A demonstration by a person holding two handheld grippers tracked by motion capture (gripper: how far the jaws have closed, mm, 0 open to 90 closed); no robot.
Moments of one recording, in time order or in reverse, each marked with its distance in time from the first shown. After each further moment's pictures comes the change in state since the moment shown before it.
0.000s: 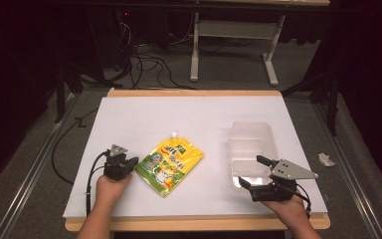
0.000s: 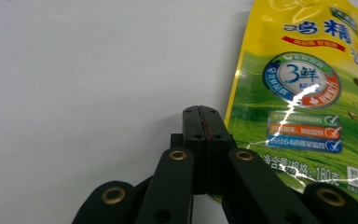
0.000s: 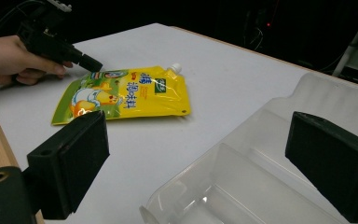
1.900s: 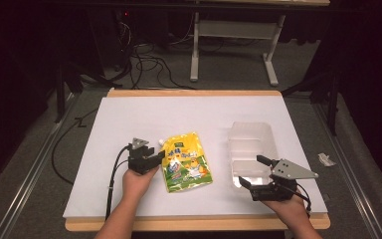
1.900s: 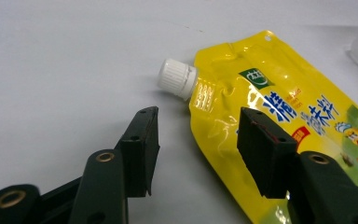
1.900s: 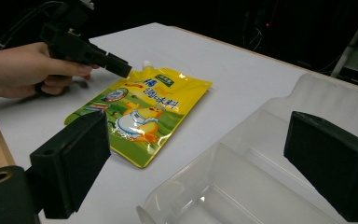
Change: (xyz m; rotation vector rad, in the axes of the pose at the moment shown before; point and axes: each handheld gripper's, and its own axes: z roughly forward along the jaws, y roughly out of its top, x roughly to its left) left arm -0.049 0.034 0.045 -0.085 -0.052 -0.116; right arm -0.002 0.000 0.000 -0.001 -0.005 -0.006
